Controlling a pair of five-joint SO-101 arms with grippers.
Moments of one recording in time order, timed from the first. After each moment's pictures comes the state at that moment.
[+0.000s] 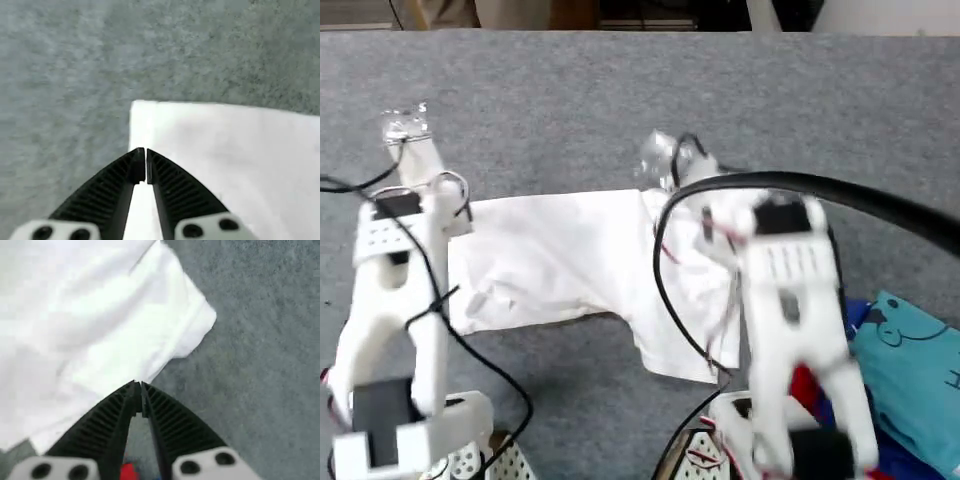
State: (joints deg) left arm -13.9 -12.7 34.5 45.1 -6.7; right arm -9.1 -23.1 27.6 70.2 43.4
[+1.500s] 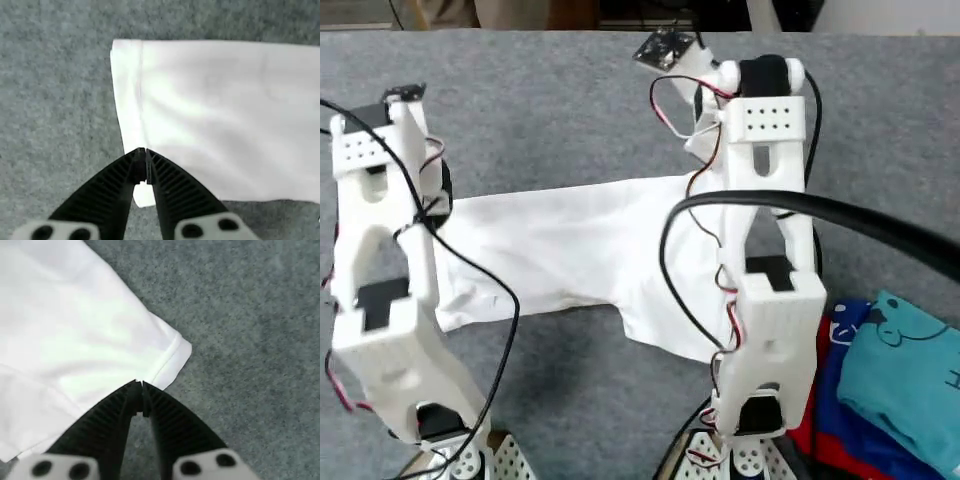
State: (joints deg) left arm -18.7 16.2 -12.2 91.7 -15.5; right arm -7.8 30.7 -47.8 101.1 39.3
